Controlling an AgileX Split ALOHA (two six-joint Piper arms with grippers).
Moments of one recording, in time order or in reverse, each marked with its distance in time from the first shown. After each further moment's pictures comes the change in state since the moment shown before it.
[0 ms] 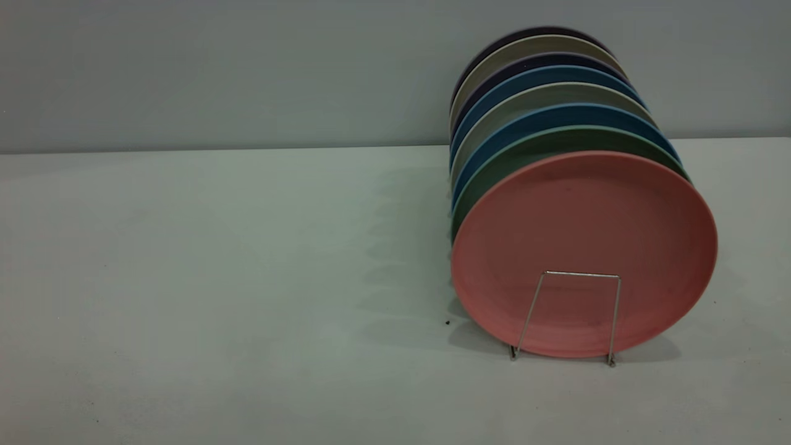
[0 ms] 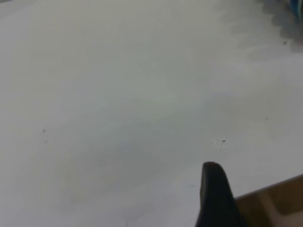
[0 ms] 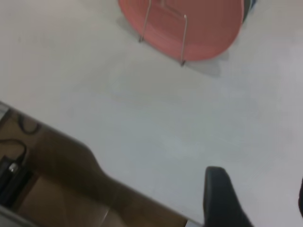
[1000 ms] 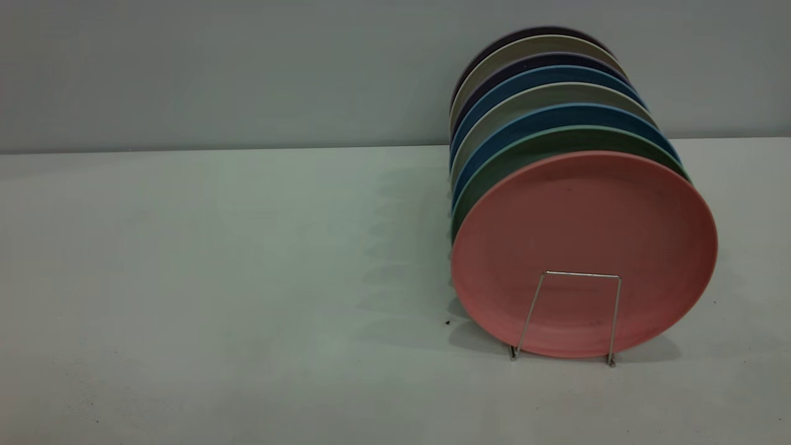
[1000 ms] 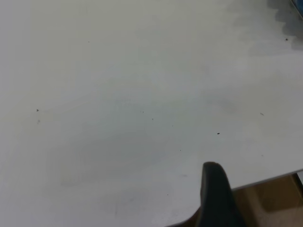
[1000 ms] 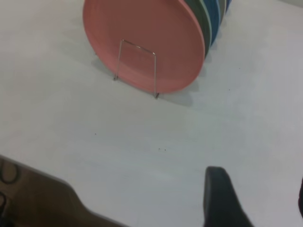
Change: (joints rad) left arm 0.000 0.000 0.009 0.004 0.018 -0.078; right arm 0.000 -0.137 0.000 -0.063 -0.001 0.094
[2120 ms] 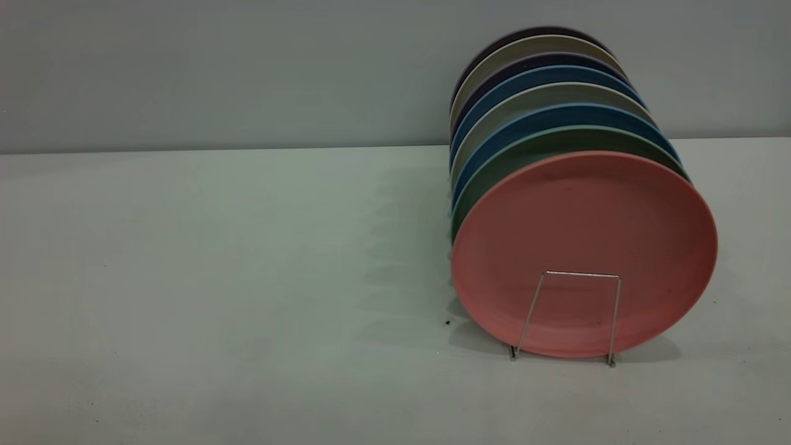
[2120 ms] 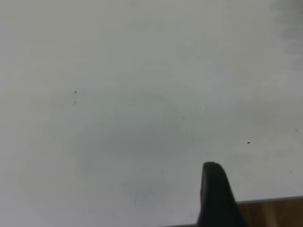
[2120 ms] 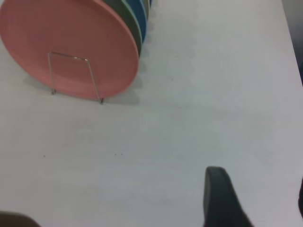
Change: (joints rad) left arm 0.179 0.000 0.000 0.000 0.000 -0.003; right arm -0.261 -0.001 0.001 -0.001 0.000 0.003
